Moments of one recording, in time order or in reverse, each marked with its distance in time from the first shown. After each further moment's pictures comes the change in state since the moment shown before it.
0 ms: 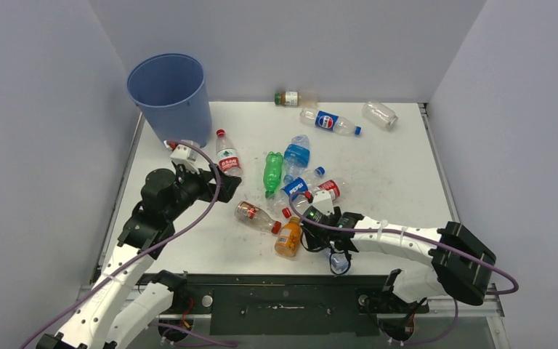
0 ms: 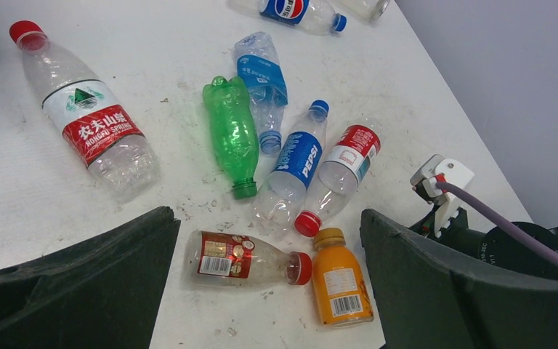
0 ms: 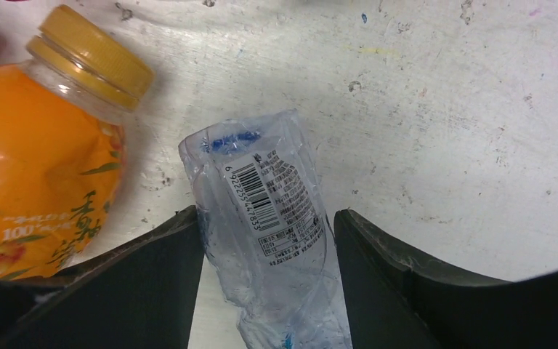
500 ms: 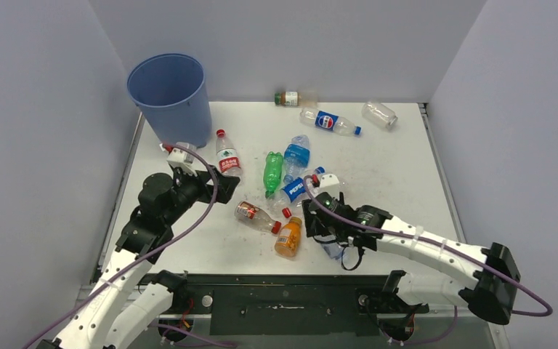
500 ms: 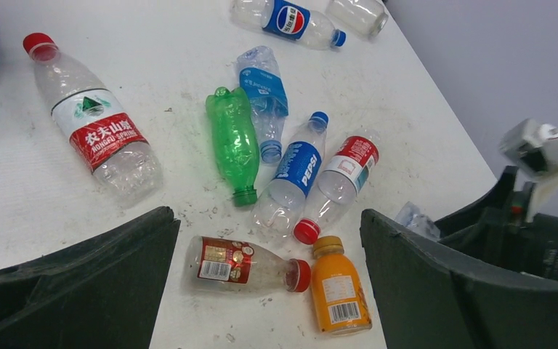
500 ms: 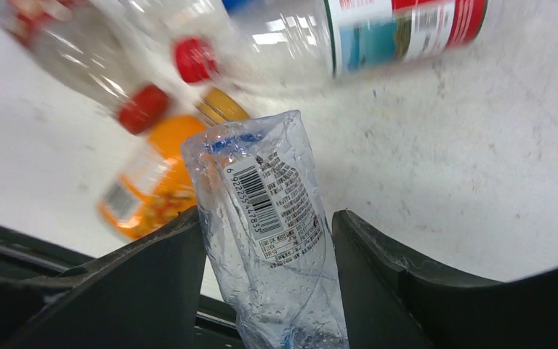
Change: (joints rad) left arm -0.014 -0.039 -0.015 0.007 -0.030 -0.005; right arm 0.000 -0.195 0.112 -0.102 -0.040 -0.024
